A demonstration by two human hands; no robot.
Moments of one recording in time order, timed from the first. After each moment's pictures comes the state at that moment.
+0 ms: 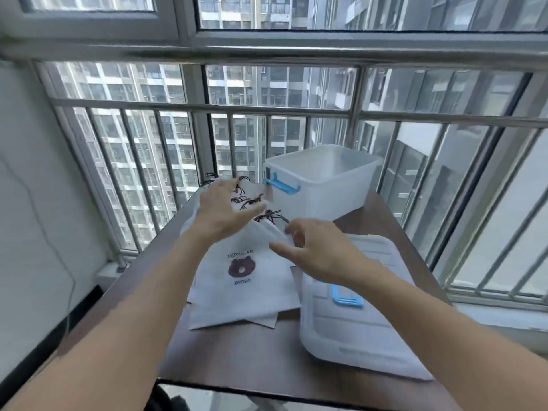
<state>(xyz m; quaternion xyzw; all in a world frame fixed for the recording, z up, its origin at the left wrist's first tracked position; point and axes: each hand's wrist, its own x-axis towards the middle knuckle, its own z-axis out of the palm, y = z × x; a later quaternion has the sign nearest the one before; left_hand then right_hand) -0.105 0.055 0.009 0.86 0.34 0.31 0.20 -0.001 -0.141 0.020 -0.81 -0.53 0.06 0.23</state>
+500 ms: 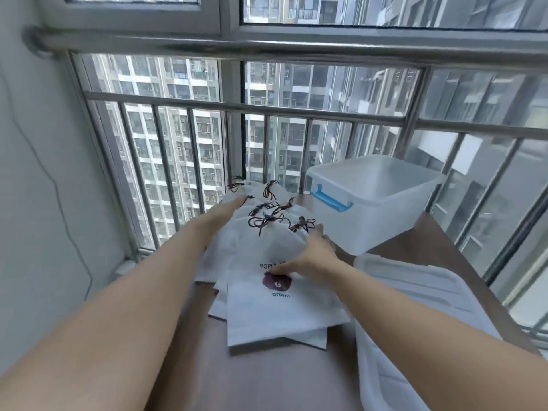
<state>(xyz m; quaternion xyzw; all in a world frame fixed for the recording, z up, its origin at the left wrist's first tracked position) -0.122 0.183 -0.021 0.70 0.42 0.15 0.55 0.018 0.010 -0.053 -0.86 -0.39 0.18 0.29</state>
